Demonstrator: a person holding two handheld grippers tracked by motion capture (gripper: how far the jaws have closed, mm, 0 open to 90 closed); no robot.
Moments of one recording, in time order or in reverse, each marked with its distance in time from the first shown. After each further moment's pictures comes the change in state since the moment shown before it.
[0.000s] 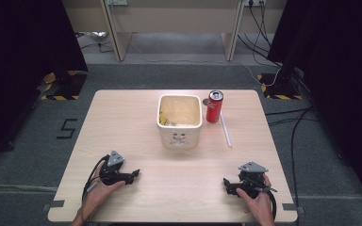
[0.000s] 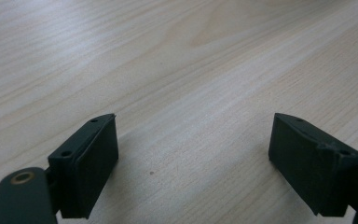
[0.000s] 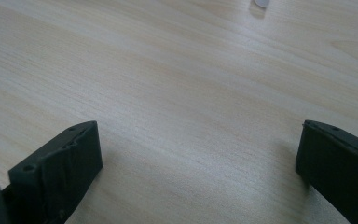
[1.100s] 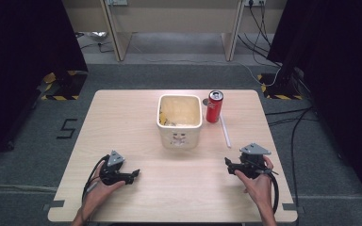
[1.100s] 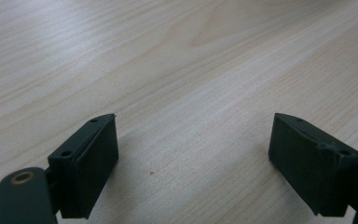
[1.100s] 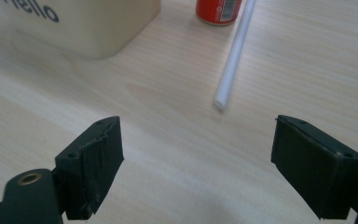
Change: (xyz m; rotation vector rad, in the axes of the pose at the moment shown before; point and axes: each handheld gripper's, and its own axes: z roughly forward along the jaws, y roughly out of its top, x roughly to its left) left arm 0.000 0.000 0.000 0.001 0.000 0.001; right arm -0.011 0.060 -0.013 -0.114 -0.035 -0.044
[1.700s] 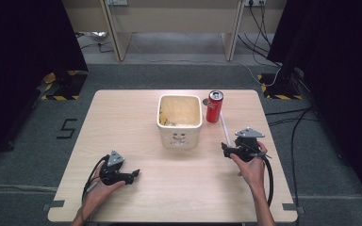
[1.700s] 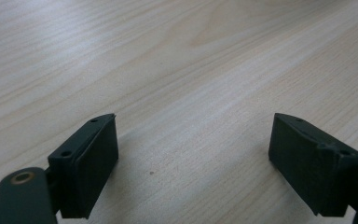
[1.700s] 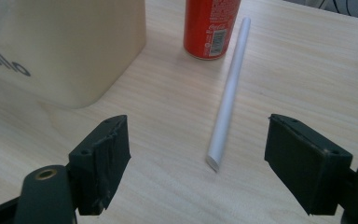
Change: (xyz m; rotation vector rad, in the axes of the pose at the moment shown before) left arm 0.000 0.000 0.000 0.000 -0.001 -0.001; right arm -0.011 0.038 0.029 -0.008 -0.012 0.032
